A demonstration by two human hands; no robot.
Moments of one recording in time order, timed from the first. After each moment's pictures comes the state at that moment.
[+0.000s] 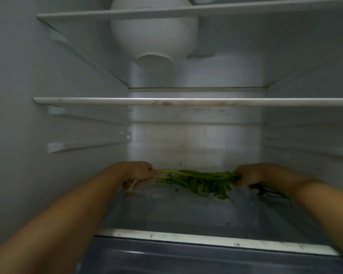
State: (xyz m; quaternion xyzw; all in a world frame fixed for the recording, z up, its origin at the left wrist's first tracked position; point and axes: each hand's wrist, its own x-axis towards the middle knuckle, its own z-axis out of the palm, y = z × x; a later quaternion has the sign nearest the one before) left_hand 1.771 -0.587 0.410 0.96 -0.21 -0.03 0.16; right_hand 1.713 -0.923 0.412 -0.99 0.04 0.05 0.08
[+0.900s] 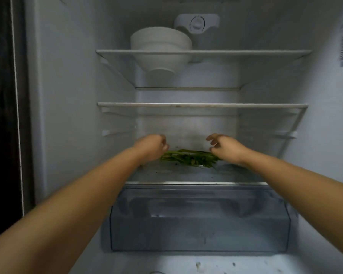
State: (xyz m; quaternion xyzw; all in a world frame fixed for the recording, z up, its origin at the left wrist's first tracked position) left_hand 1.622 -0.567 0.430 0.92 -0.29 0.23 0.13; right_hand 1.534 -0.802 0.425 -0.95 -0.02 -0.25 0.16
